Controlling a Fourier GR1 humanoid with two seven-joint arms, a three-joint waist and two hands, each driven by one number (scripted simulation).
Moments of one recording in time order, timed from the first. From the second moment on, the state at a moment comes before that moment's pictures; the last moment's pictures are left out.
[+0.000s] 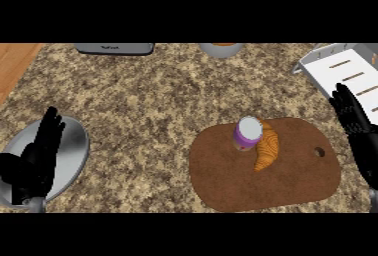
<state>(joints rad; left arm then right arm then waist) 0.05 0.40 -0.12 -1.64 0.17 0.39 0.11 -0.03 -0.58 0.15 -1.71 -0.22 -0.18 -0.05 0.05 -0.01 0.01</state>
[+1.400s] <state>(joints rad) 0.10 0.27 -0.25 -1.48 0.11 0.36 0.01 0.29 -0.47 0.19 -2.08 0.54 -0.66 0.74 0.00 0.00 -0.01</state>
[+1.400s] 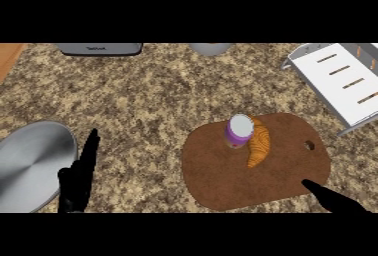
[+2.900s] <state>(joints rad) 0.07 0.25 -0.24 -1.44 0.10 0.32 0.00 -0.19 -0.07 0.32 -1.75 1.18 0.07 1.24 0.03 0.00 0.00</state>
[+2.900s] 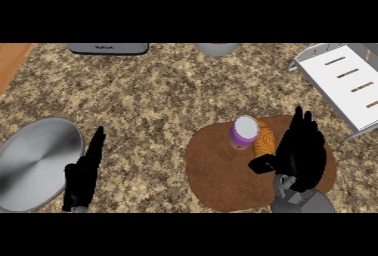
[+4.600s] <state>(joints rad) 0.07 0.22 -0.22 -1.43 0.07 0.32 -0.01 -0.37 -0.01 0.12 -1.40 1.00 0.19 1.25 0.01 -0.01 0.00</state>
